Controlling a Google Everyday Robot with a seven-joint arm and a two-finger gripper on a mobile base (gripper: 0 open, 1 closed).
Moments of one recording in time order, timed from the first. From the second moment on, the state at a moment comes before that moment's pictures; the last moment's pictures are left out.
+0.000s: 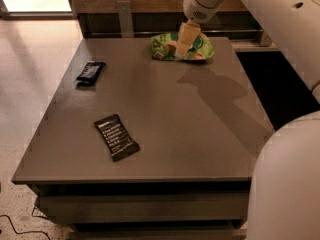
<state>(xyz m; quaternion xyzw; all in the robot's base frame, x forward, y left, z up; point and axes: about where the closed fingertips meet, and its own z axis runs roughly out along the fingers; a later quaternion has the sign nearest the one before) 0.762 -0.089 0.946 -0.63 0.70 -0.10 0.32</state>
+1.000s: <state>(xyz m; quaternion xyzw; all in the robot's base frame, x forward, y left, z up) 0.819 -0.093 0.886 -0.63 0.73 -0.10 0.25</state>
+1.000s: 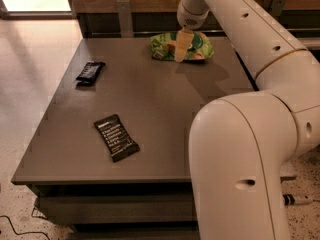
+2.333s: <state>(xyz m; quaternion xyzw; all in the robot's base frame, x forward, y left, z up) 0.835 -0.086 0.835 -0.64 0.74 -0.08 0.21</state>
